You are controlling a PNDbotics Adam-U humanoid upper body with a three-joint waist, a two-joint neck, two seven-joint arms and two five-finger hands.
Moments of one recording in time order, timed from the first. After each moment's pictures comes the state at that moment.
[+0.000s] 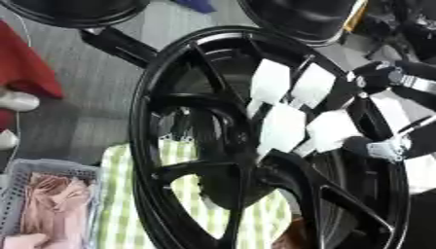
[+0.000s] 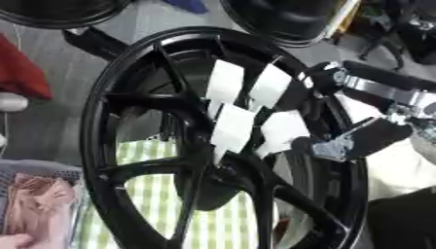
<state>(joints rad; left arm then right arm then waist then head) -0.23 0.34 0.08 -1.98 0.23 -0.07 0.09 -0.21 -1.17 0.04 -2.00 -0.17 -0.19 0.31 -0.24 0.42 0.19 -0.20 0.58</state>
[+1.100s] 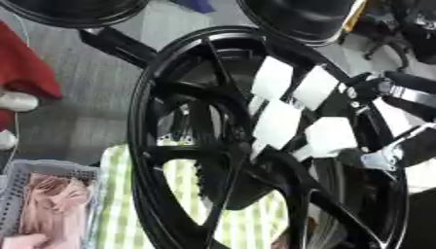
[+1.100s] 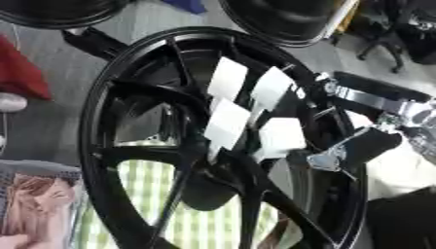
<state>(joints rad) -0.23 0.33 0.08 -1.98 0.23 -0.06 0.08 -0.20 -1.16 0.08 -2.00 -0.16 -0.20 0.29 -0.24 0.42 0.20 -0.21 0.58</state>
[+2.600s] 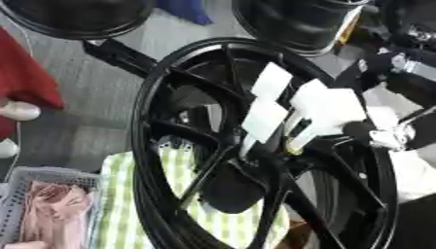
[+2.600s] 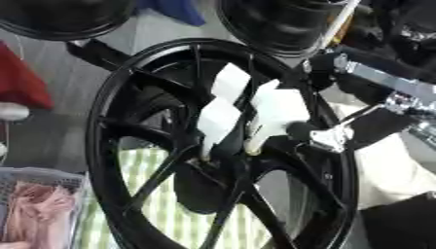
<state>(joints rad) -0.21 0.33 0.08 -1.98 0.25 -0.05 0.09 -0.25 -1.19 0.03 -2.00 -0.40 -0.21 0.27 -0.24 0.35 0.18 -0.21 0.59</state>
